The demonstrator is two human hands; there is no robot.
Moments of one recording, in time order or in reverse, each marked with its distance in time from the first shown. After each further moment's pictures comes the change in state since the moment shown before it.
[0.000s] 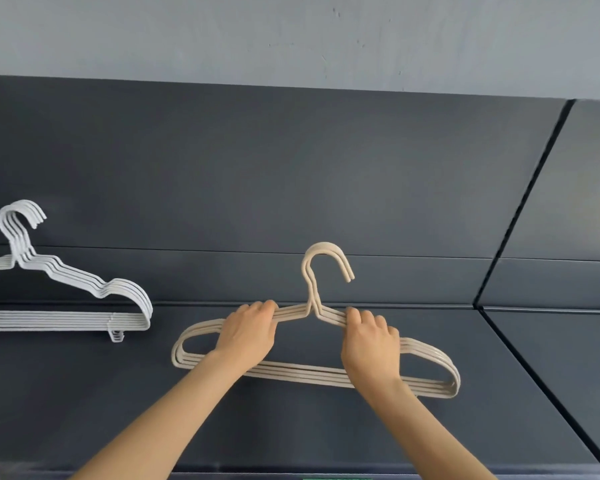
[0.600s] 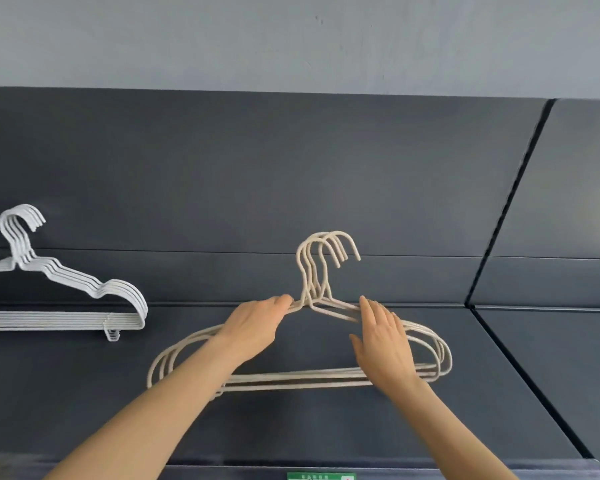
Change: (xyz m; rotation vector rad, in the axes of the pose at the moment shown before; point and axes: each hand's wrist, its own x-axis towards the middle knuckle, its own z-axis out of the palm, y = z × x) left_hand 0.005 0.035 -0.019 0.169 -0.061 0.164; right_hand 0.000 0.051 -0.003 0.151 -0.154 -0.080
